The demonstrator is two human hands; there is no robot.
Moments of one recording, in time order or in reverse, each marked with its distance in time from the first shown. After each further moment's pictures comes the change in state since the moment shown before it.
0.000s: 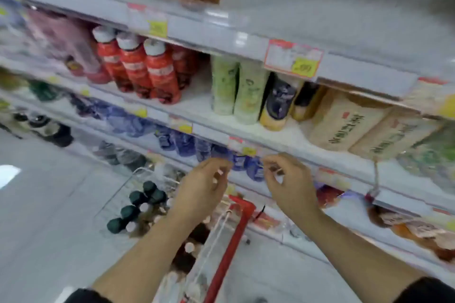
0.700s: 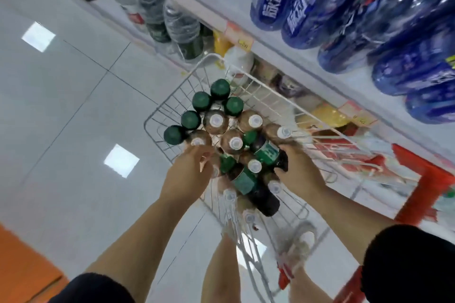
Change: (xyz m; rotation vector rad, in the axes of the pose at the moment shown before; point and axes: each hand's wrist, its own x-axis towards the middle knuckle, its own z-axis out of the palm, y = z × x) left_hand -0.115 -0.349 0.034 0.082 -0.152 -0.739; right_hand -0.056 0.083 0.368 -0.290 -0.848 0.429
